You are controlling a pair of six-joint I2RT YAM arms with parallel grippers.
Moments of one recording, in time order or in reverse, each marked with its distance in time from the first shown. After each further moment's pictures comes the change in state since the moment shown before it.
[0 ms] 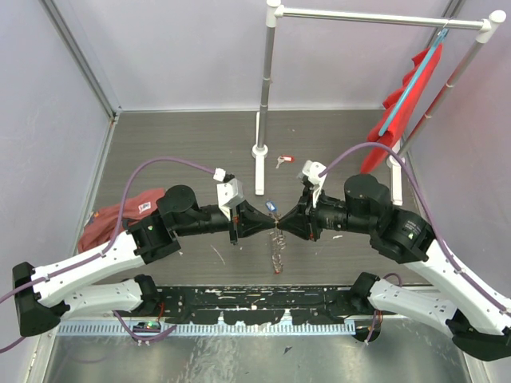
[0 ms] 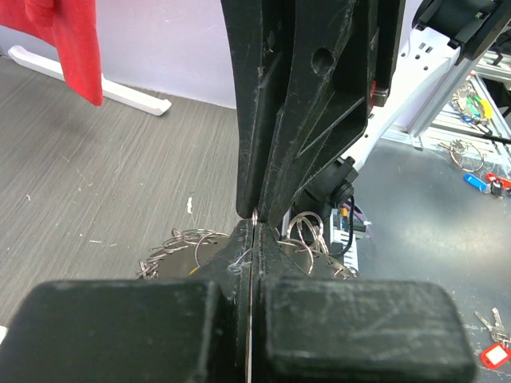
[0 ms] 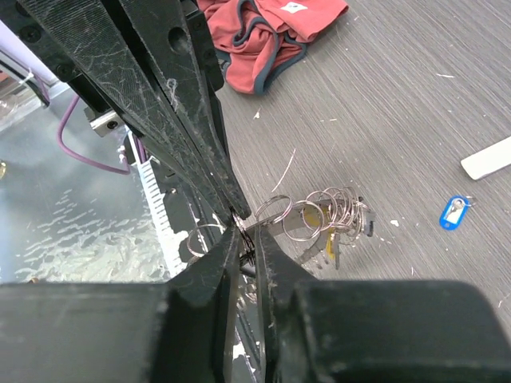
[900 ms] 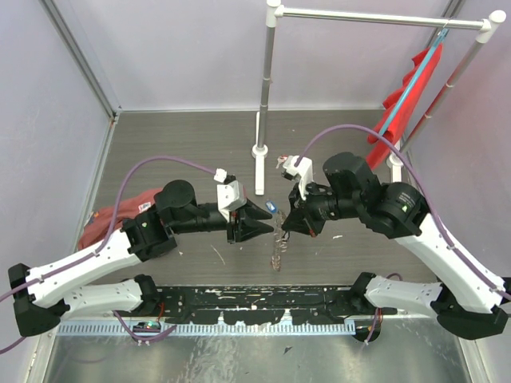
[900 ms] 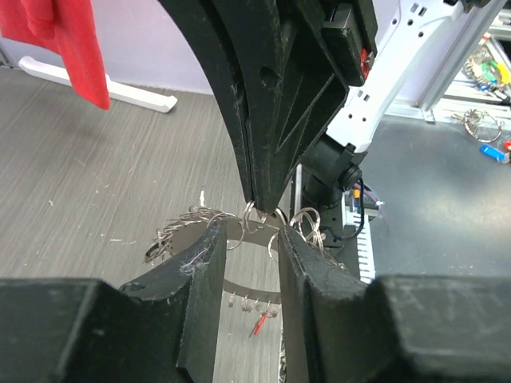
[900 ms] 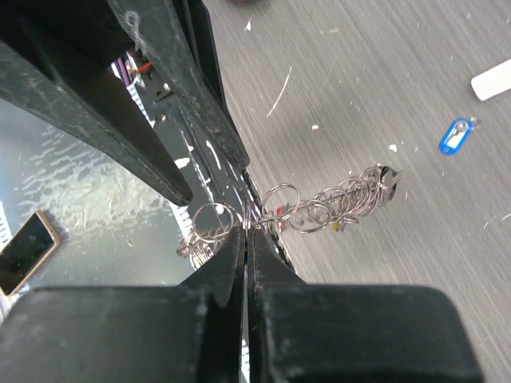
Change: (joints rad) left arm 0.000 -0.002 0.072 -0.117 0.026 0.101; right arm 0.001 0.219 0.304 -0.377 -0.013 -0.098
